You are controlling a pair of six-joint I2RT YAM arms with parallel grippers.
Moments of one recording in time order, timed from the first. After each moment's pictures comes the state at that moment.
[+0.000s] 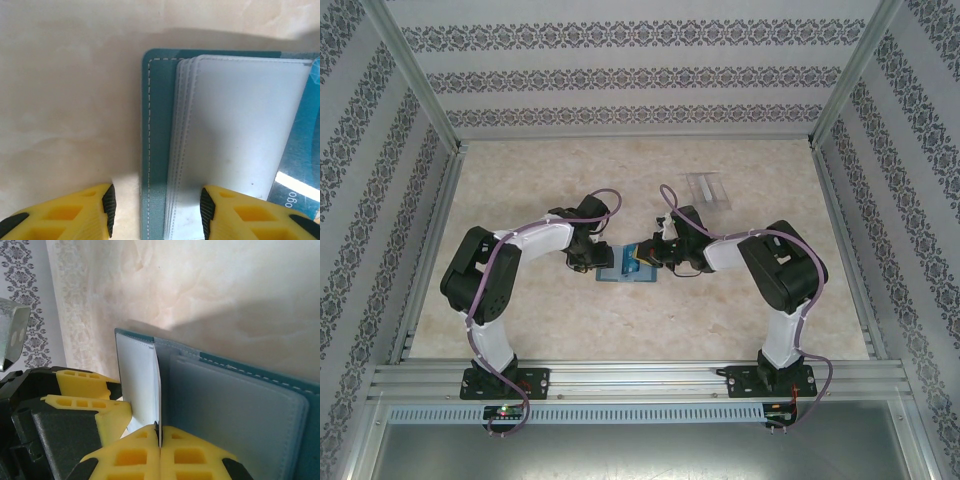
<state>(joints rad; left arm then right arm) -0.47 1.83 1.14 -0.67 0.17 -0.53 0.51 1.89 0.83 0.32 -0.69 0.97</state>
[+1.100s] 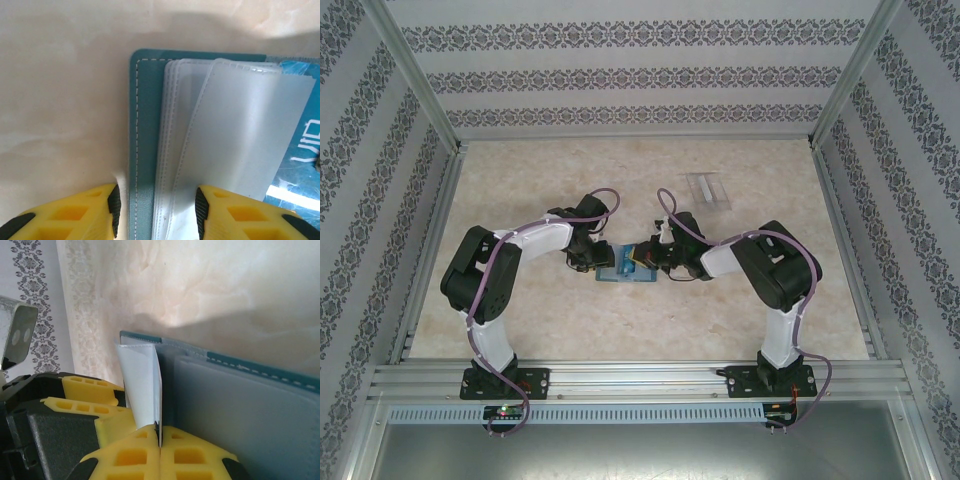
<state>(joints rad) -0.46 1.83 1.13 -0.65 0.22 -0.56 0.54 1.93 0.79 0.49 -0.65 1.05</state>
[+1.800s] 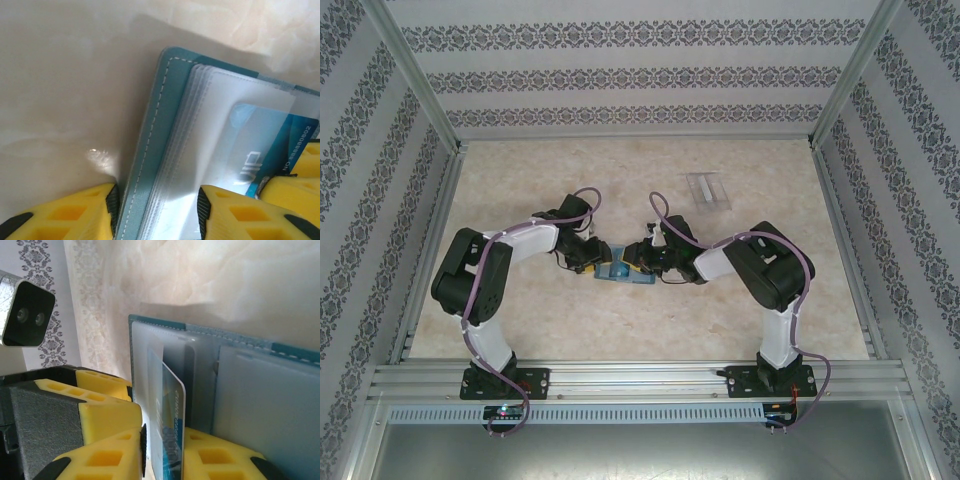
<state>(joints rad) -0.37 1.79 1.03 -0.51 0.42 -0.67 0.59 1.95 0.79 0.54 -0.63 1.12</state>
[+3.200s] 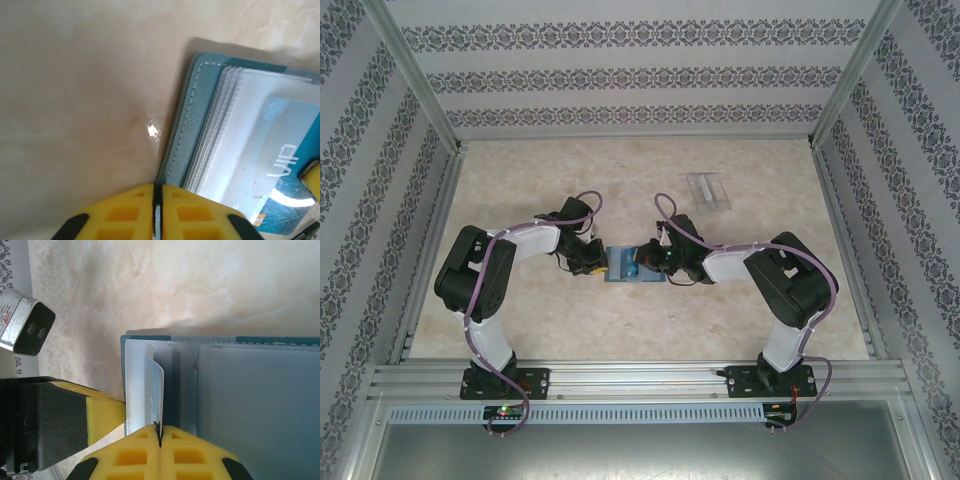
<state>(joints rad) -0.37 1.82 1.02 -0.49 0.48 -0.67 0.60 1.79 0.76 0.31 -0.43 0.98</state>
